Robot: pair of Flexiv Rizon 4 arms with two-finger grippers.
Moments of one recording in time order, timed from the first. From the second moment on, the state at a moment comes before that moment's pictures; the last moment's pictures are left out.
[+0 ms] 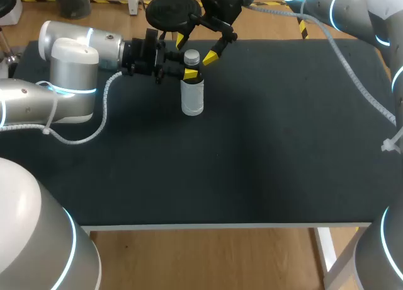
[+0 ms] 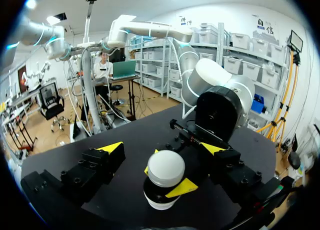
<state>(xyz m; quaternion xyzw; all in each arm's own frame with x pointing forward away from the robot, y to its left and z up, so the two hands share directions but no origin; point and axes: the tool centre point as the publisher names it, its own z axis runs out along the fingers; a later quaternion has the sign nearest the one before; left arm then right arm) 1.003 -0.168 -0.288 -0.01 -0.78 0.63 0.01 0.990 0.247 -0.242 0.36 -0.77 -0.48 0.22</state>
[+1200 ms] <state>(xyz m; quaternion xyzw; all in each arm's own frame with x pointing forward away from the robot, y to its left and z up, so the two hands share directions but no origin) 1.003 -0.168 -0.288 -0.01 -0.78 0.63 0.01 0.967 0.259 -0.244 0.25 -0.82 -0.48 0.20</state>
